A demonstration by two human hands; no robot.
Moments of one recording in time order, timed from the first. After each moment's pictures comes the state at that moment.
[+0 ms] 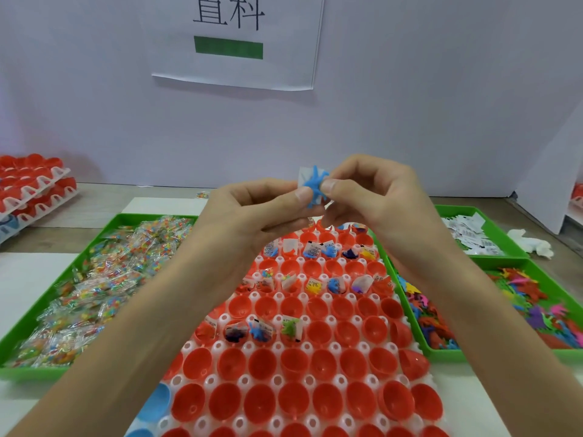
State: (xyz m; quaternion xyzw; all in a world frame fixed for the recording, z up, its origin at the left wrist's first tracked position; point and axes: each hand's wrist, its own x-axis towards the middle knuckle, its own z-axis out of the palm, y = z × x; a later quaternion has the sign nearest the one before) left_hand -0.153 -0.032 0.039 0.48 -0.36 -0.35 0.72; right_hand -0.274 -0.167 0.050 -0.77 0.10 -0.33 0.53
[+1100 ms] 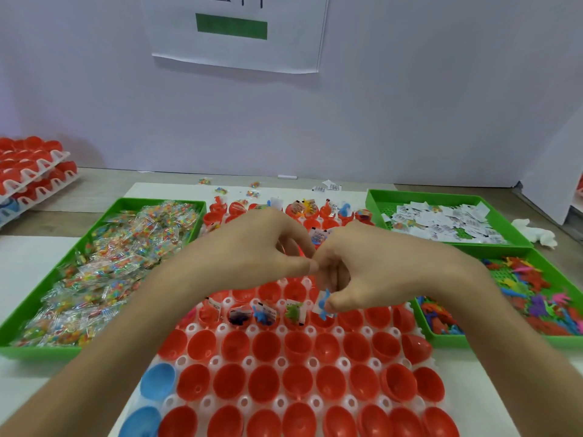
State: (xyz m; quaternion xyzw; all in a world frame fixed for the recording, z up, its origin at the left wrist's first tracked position) left_hand -0.142 -0.032 0.025 0.76 -0.57 -0.21 0.24; right_hand -0.280 -0.158 0.034 -0.98 0.09 0.09 0.17
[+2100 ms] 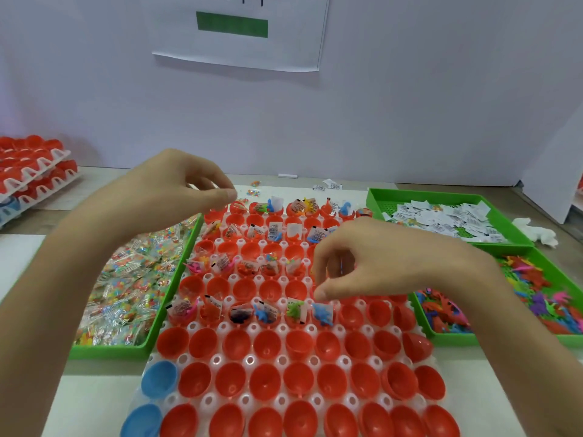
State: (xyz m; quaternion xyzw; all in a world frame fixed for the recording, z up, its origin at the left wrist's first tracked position) left_hand -0.074 0.003 0.052 0.83 -0.43 -0.11 0.32; right_hand -0.280 -0.167 0.035 -0.97 0.11 0.10 0.20
